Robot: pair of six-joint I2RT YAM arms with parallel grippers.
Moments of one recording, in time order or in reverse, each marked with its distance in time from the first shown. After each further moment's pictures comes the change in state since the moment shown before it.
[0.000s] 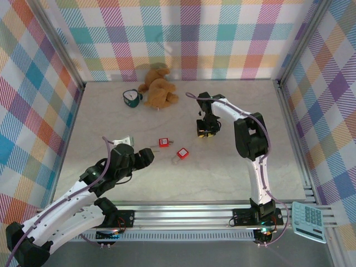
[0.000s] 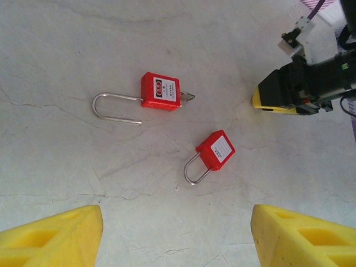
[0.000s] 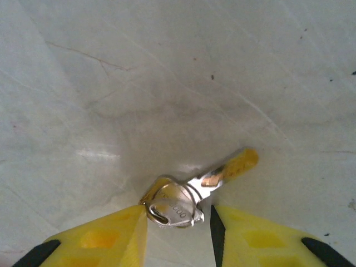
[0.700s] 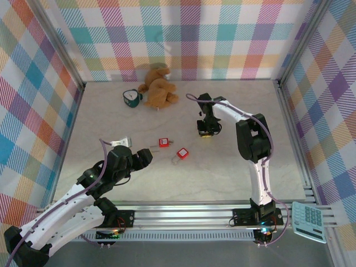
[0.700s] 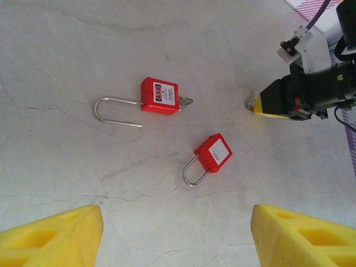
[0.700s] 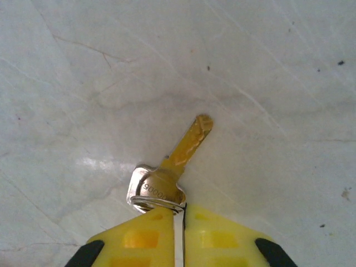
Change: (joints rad) left arm 0.000 -0.043 -0.015 -0.005 -0.010 0.000; right arm 0.011 -0.063 -0.094 0.082 0.023 0.011
